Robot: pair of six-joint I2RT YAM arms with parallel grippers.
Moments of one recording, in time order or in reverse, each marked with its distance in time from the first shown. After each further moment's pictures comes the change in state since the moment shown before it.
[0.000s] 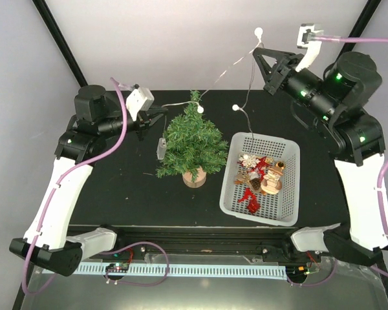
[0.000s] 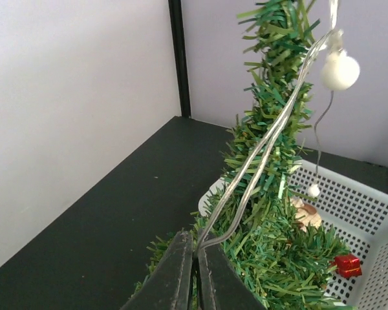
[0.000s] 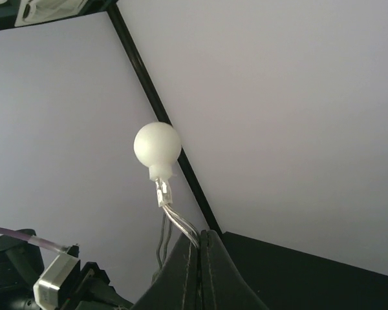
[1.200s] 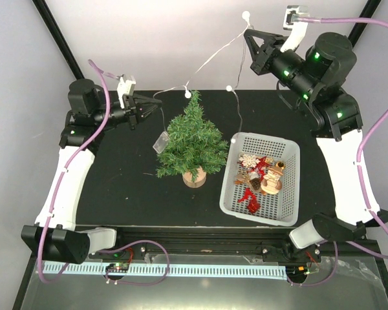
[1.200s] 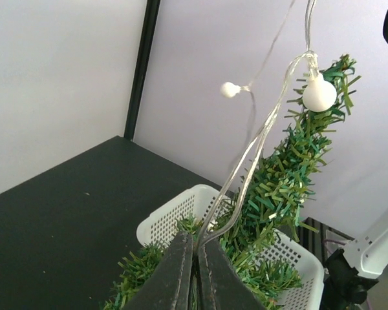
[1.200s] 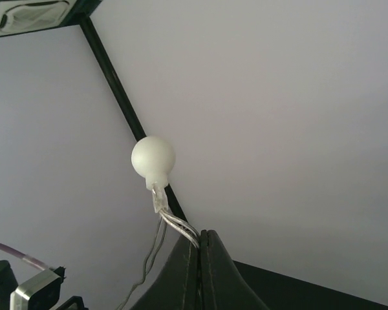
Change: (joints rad) left arm 0.198 0.082 -0.086 0.299 0.388 -0.408; right arm 0.000 0.183 0.129 0.071 0.067 -0.011
